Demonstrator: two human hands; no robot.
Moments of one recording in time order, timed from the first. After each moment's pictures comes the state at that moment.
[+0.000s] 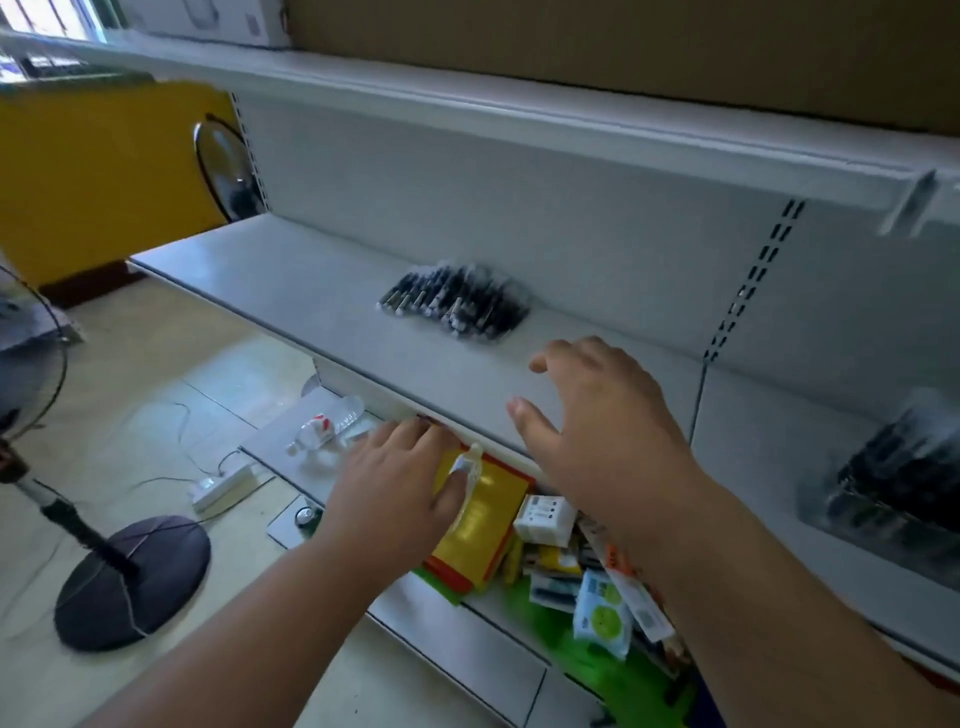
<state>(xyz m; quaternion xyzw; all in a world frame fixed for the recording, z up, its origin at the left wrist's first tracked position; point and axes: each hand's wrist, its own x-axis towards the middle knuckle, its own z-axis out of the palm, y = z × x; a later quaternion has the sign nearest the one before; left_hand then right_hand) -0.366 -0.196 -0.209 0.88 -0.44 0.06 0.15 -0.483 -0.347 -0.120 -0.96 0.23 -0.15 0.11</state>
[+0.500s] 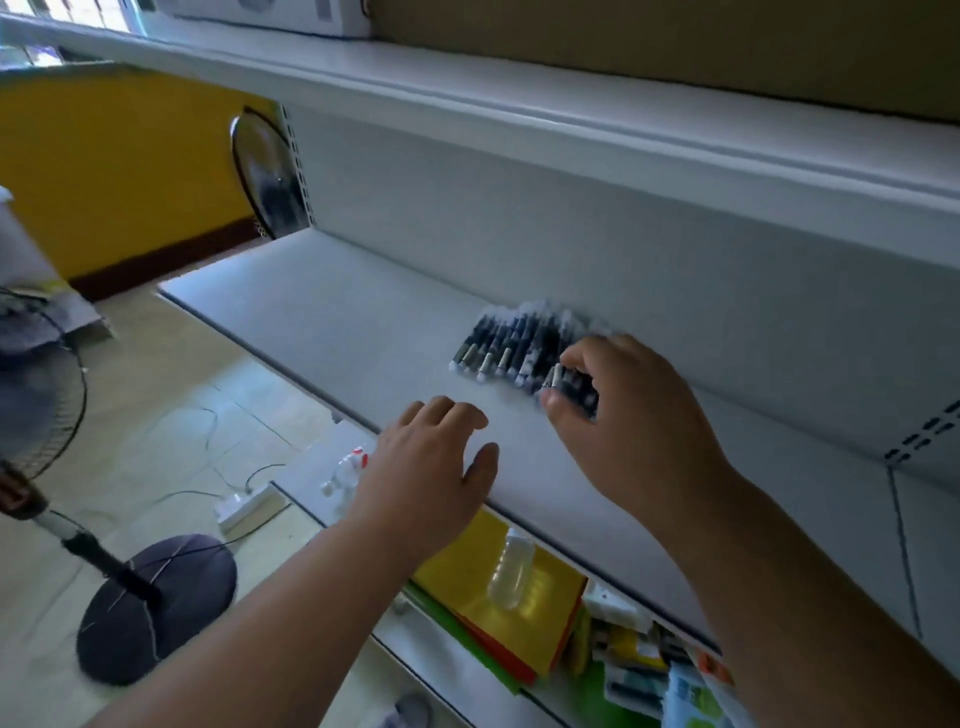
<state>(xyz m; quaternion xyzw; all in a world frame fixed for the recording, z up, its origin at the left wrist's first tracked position) -0.193 -0.229 -0.209 0.89 -0.40 0.03 0.22 -0.300 -0.379 -0.134 -0.95 0.21 -0.20 0.13</state>
